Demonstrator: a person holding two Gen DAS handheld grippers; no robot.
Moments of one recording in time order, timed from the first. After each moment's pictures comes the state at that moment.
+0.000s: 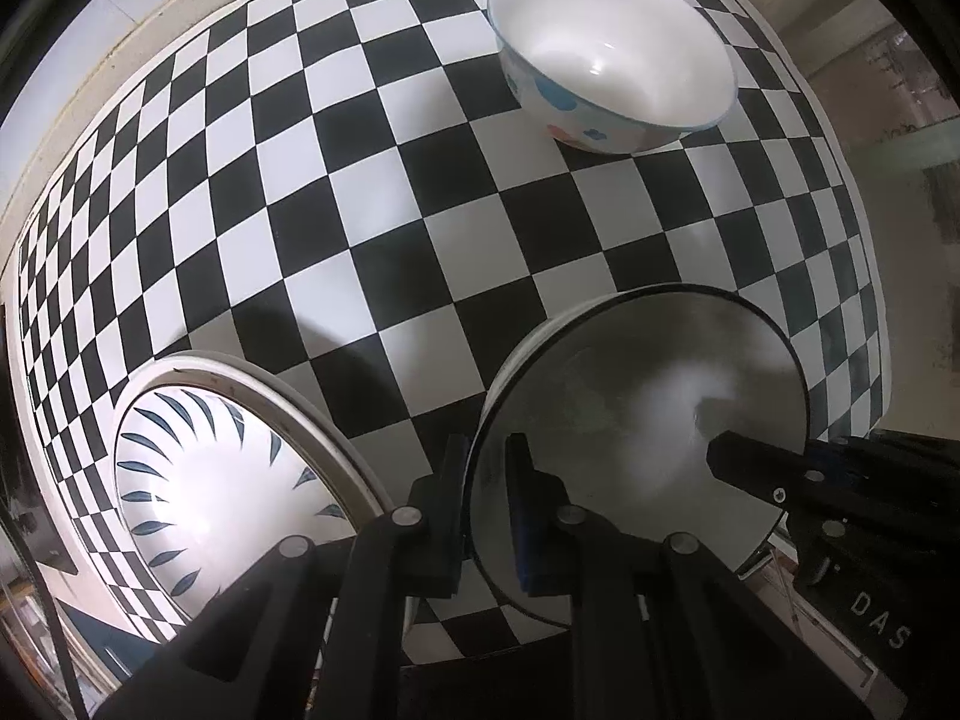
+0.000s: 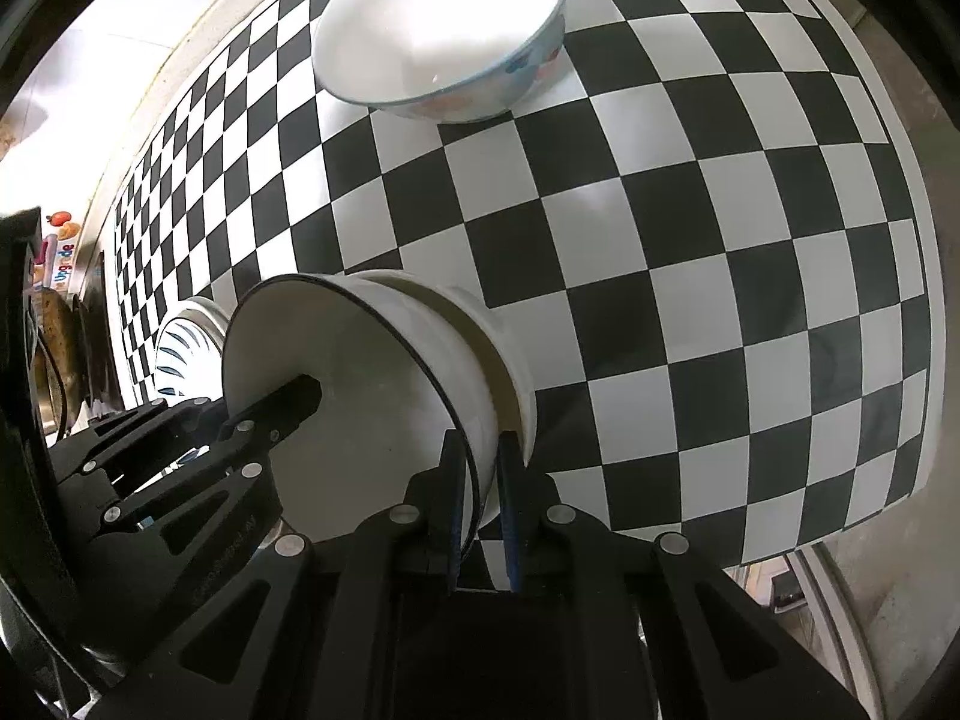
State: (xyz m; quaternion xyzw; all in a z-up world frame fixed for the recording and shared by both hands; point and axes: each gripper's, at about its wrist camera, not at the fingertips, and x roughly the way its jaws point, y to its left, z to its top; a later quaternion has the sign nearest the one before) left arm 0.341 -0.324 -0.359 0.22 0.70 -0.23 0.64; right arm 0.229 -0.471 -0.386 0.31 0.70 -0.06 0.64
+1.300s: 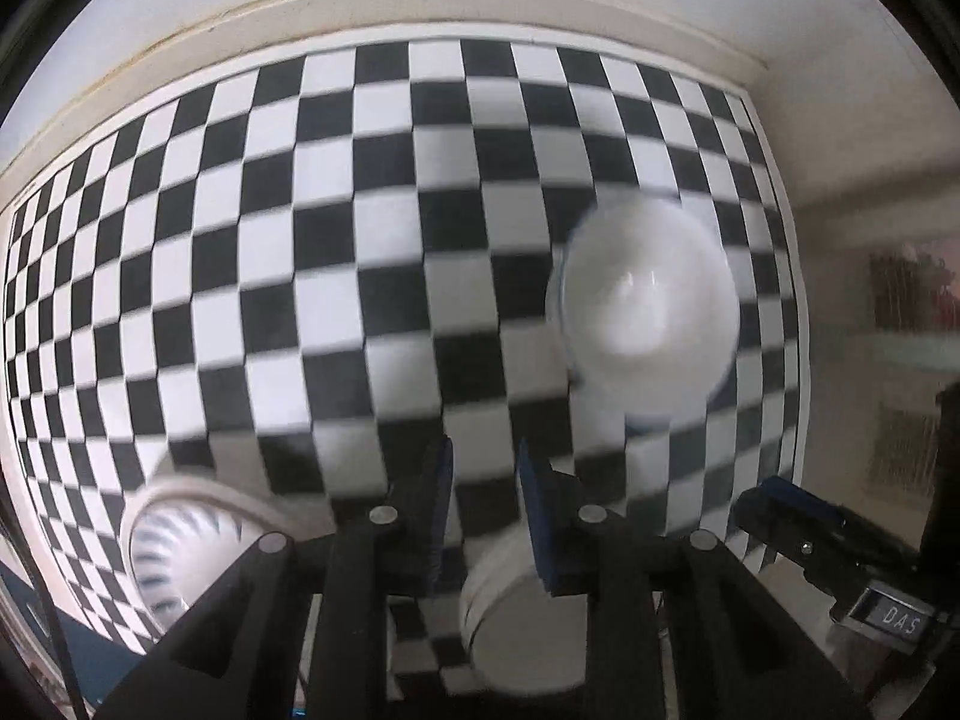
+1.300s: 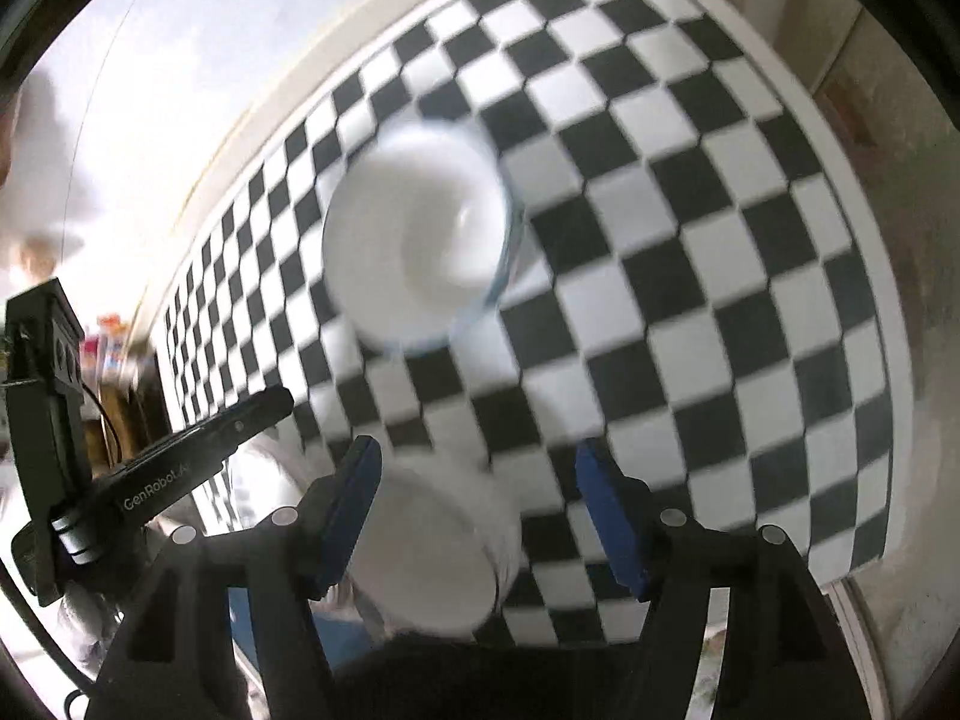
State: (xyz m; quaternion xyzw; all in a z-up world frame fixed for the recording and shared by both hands) left arm 0.450 -0.341 -0.313 0.09 0.71 -0.21 0.67; right arm 0.260 -0.560 -0.342 0.38 0.62 -0.08 0.68
